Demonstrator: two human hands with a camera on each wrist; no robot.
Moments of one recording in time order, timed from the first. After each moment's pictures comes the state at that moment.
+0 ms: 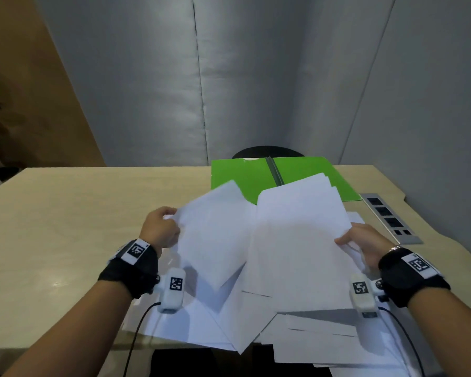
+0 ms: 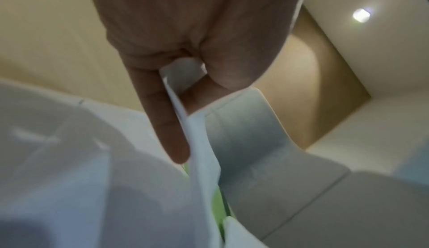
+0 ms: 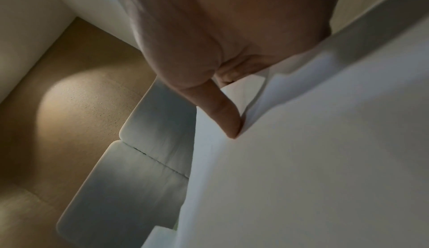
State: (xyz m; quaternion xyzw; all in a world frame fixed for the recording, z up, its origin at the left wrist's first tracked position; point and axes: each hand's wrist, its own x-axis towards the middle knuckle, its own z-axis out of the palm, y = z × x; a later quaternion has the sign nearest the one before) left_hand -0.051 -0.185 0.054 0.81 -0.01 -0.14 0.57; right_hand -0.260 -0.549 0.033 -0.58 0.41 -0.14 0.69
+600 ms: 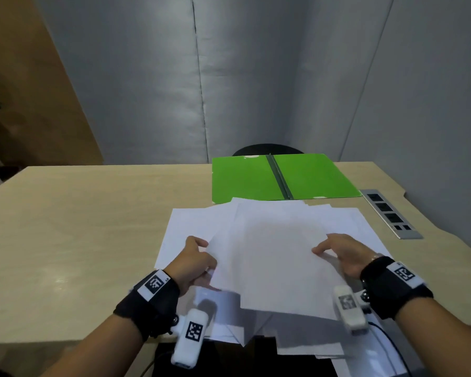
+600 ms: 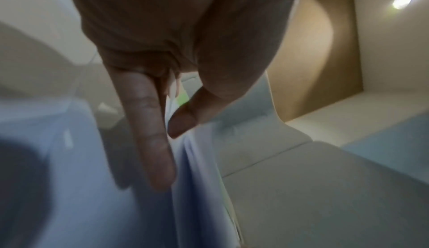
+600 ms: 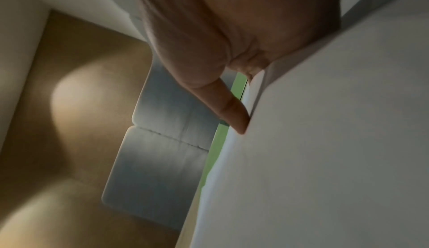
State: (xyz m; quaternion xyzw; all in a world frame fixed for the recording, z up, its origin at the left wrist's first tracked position) left_hand -0.140 -0.200 0.052 0.77 -0.02 -0.35 0.54; right_hand -0.262 -0.497 0.035 -0.62 0.41 -0.02 0.67
